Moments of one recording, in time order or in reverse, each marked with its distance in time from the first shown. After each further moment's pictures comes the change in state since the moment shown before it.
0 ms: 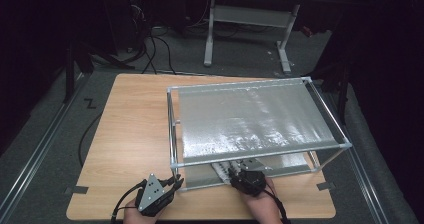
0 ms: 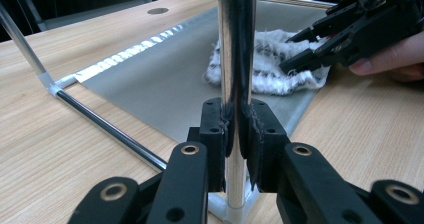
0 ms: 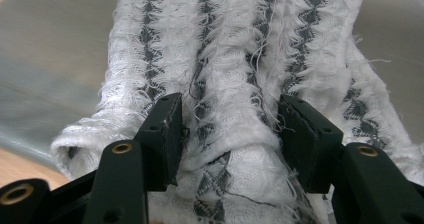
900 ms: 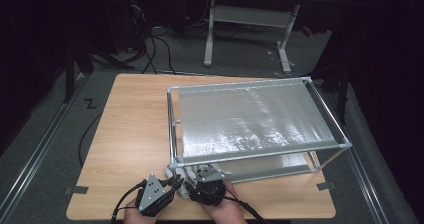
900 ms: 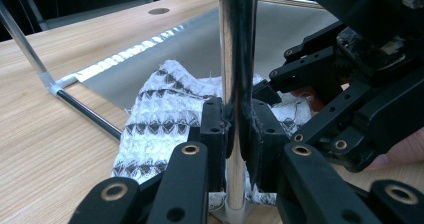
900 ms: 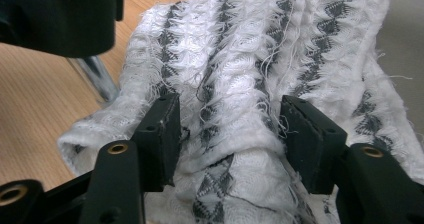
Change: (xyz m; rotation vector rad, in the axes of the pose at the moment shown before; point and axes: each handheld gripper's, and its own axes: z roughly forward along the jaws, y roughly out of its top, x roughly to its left) left arm 0.000 -0.001 0.001 -0.003 0.005 -0.005; right arm 0.104 0.028 0.016 -0.047 0.243 -0.131
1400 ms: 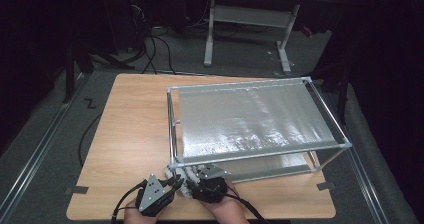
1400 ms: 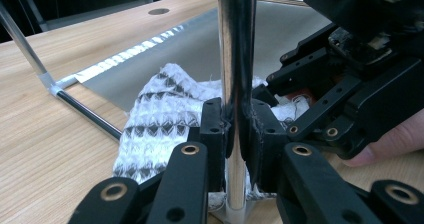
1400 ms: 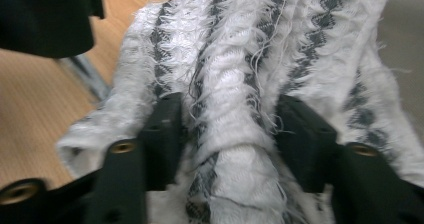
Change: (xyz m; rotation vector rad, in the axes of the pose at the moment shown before) left arm 0.000 0.000 0.000 0.000 0.000 0.008; right arm -0.010 -0.001 0.002 0.005 0.056 0.017
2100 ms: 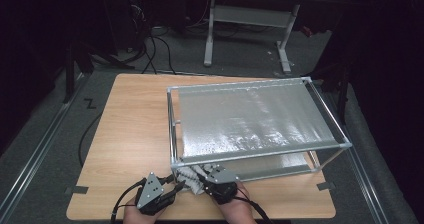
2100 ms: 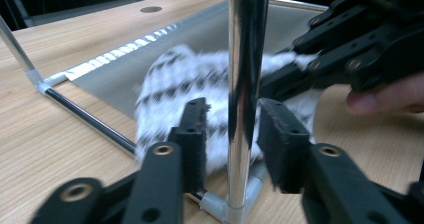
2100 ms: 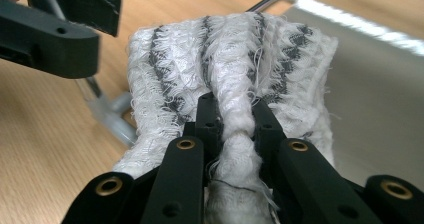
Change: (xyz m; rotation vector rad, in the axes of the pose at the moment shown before) left arm 0.007 -0.001 0.001 -0.013 -0.045 -0.030; right arm -0.010 -0.003 -0.034 -0.111 -0.080 -0.080
